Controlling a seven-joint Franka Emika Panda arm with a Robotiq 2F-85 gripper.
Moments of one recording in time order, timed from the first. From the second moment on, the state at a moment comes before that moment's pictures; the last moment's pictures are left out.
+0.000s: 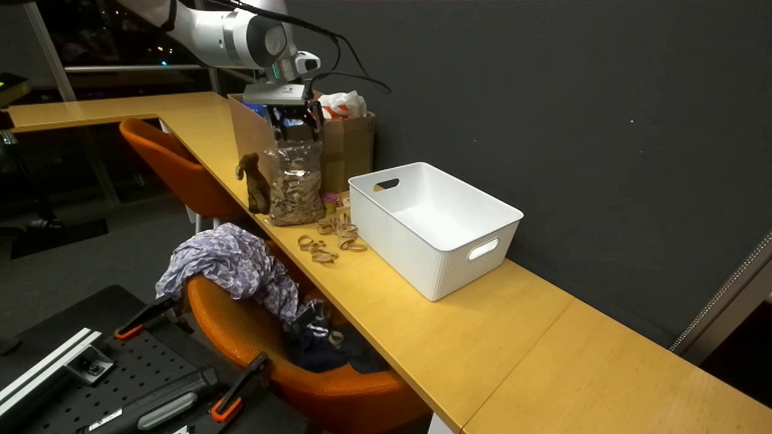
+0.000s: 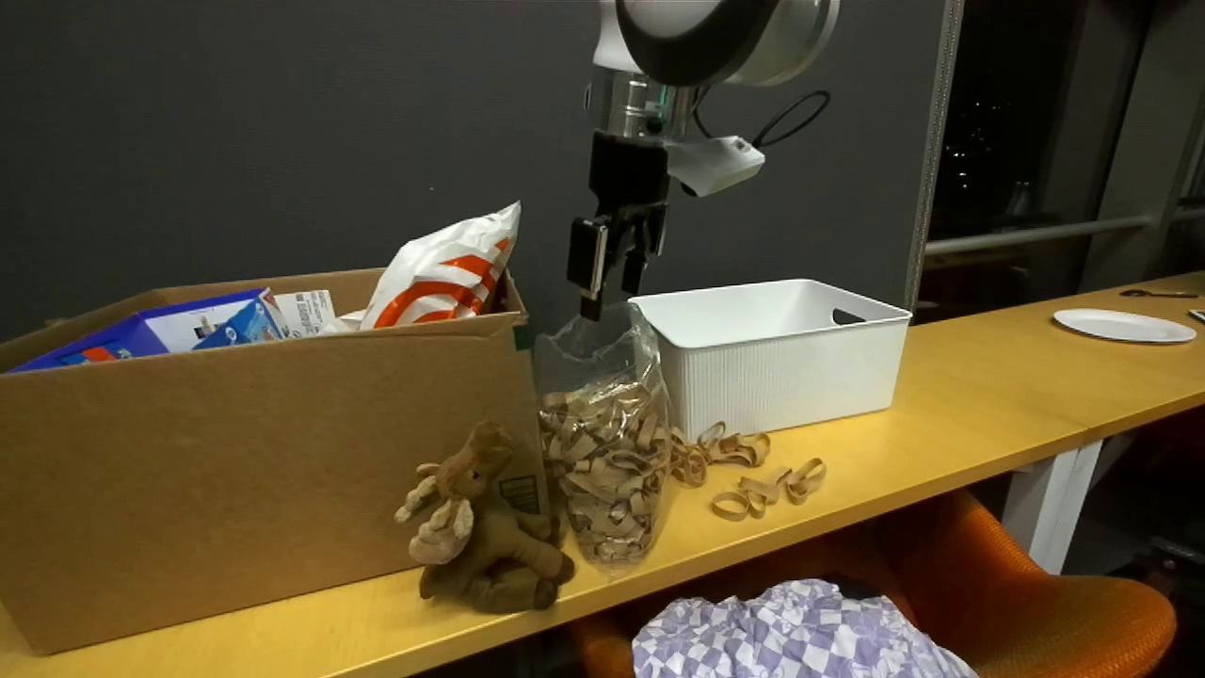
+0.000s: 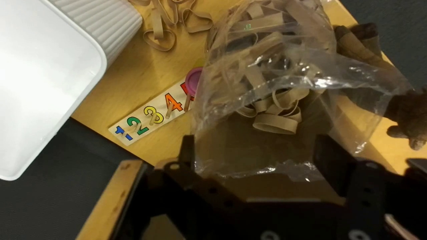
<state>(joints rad) 0.17 0.66 0.08 -1.36 -0.13 2.31 -0.11</state>
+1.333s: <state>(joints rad) 0.00 0.42 0.01 -2.06 -0.09 2.66 -0.01</state>
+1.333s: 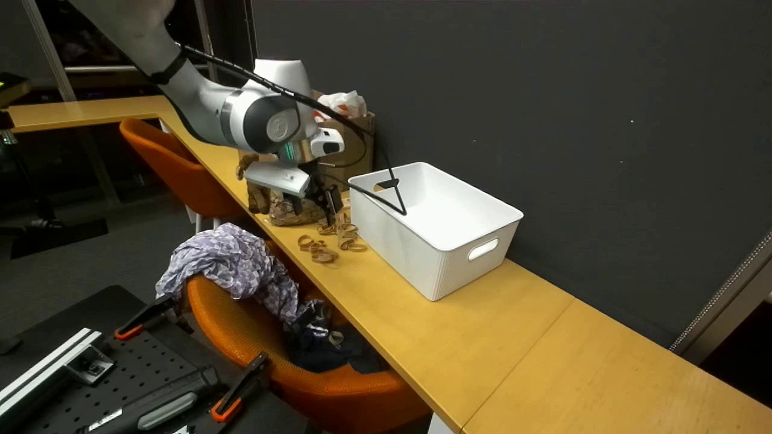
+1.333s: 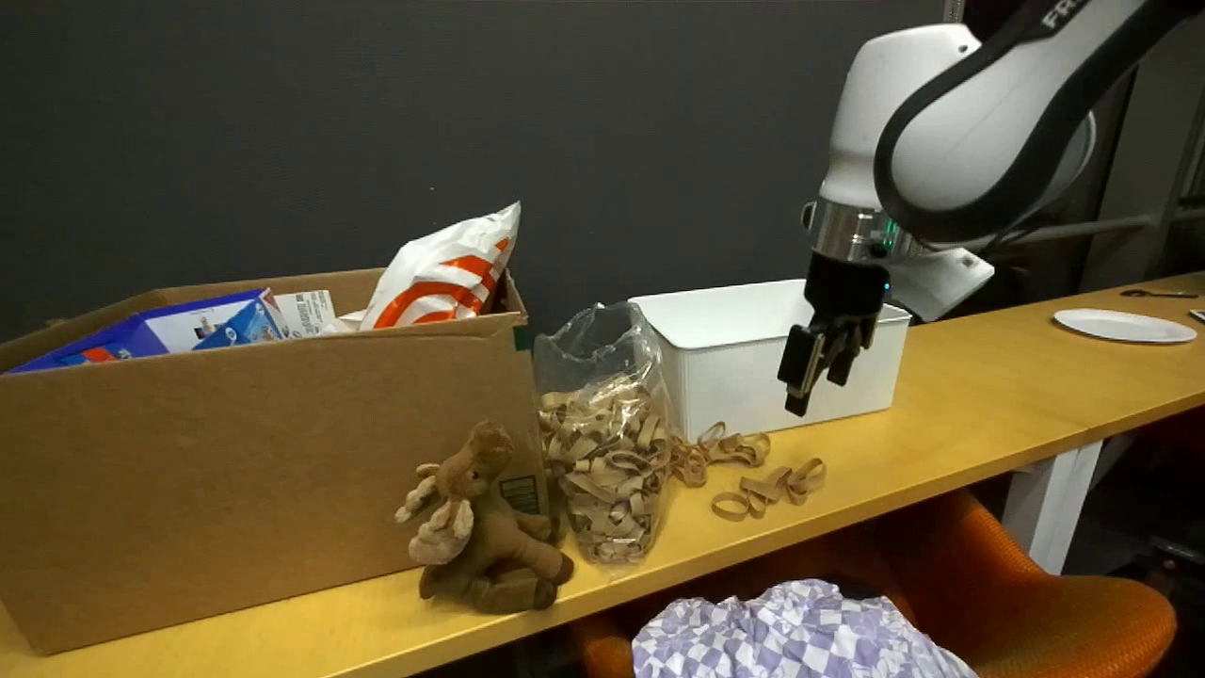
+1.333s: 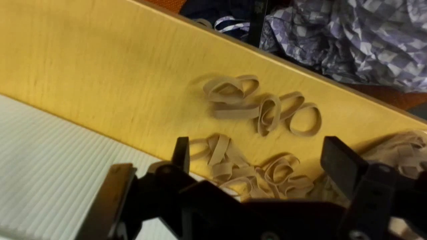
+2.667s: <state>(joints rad) 0.01 0.75 0.03 -1.80 -0.04 2.65 -0.01</state>
